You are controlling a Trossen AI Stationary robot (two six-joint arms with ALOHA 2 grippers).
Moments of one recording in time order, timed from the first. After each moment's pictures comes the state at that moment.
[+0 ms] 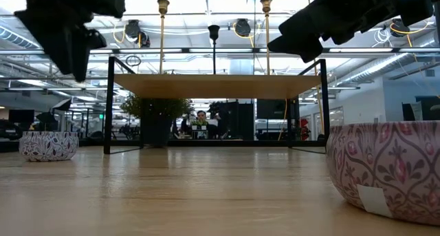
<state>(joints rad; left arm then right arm) -0.32 1.32 0.99 -0.99 -0.07 -0.43 0.32 1.34 0.58 0.42 0.18 0.17</state>
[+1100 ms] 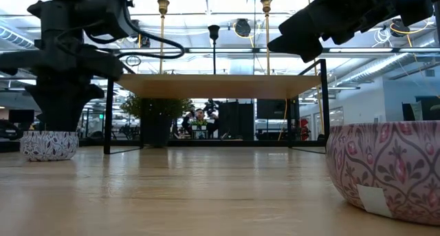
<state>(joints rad) -0.09 1.32 0.69 -0.76 0.05 -0.19 0.32 1.34 0.58 0.42 0.18 0.17</state>
